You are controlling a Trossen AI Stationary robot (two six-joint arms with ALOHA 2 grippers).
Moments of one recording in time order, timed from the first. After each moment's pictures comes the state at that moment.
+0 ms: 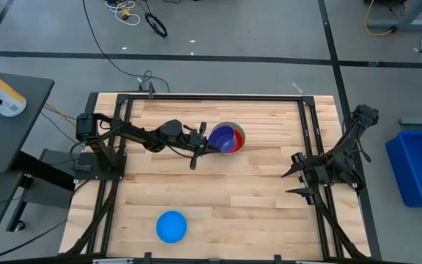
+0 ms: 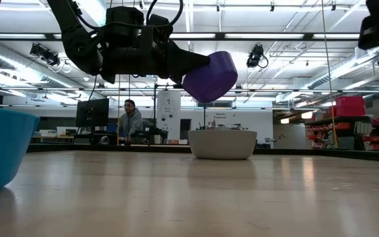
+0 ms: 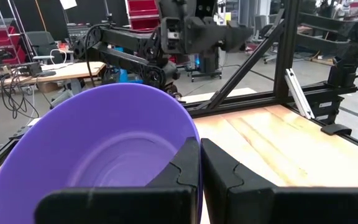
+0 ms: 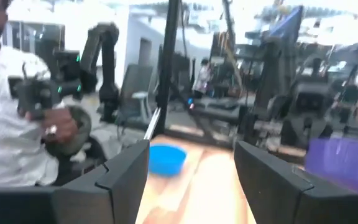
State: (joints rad) left arm 0.19 1.72 0.68 1.04 0.38 0.09; right arm 0.89 0.26 0.01 0.43 0.56 -0.24
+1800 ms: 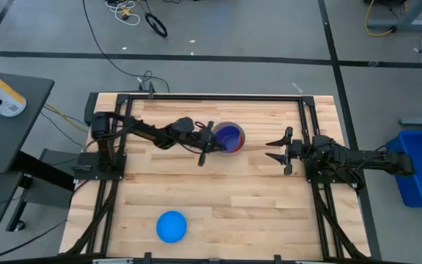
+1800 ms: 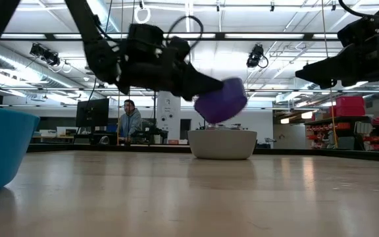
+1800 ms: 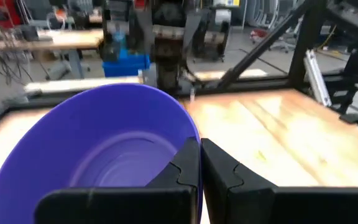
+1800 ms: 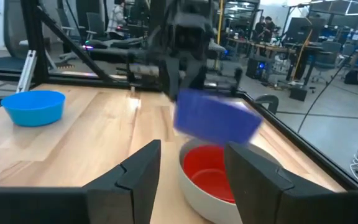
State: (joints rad) left arm 0.22 1.87 0.80 0.96 0.41 0.06; right arm -0.14 0.24 0.01 0.18 -0.04 -0.12
